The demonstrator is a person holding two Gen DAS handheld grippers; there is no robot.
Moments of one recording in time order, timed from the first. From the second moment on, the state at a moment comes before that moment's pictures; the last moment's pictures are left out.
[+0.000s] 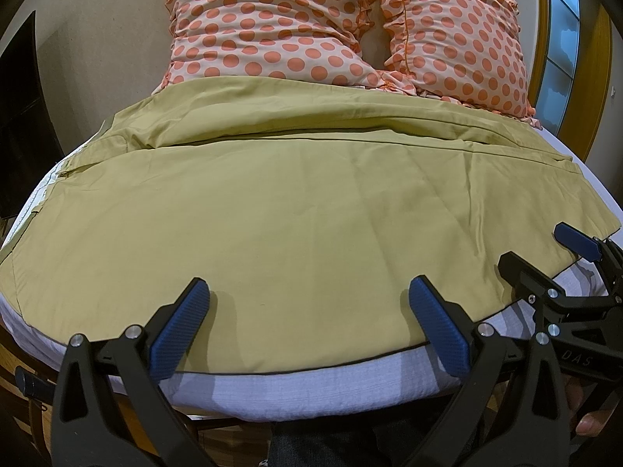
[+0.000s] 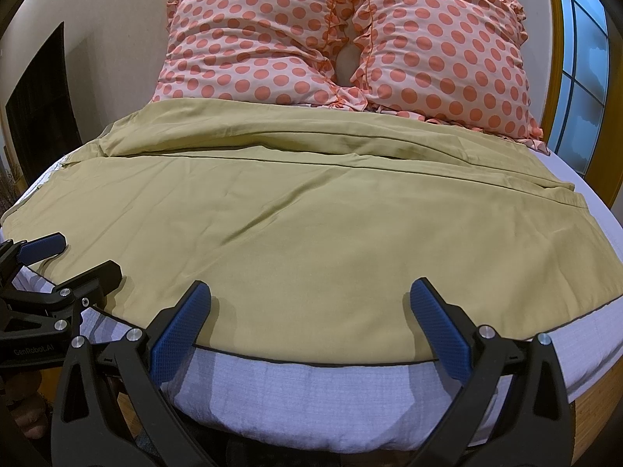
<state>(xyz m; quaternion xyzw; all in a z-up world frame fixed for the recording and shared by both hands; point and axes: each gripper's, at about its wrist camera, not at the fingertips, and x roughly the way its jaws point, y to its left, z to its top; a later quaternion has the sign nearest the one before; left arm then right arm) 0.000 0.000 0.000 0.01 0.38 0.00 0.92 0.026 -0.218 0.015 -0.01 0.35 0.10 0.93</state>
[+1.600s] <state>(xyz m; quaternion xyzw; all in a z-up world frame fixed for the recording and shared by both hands) 0.064 0.045 0.046 -0.04 0.34 -0.02 0.94 0.406 -0.464 0.017 0.20 0.49 -0.28 0.80</state>
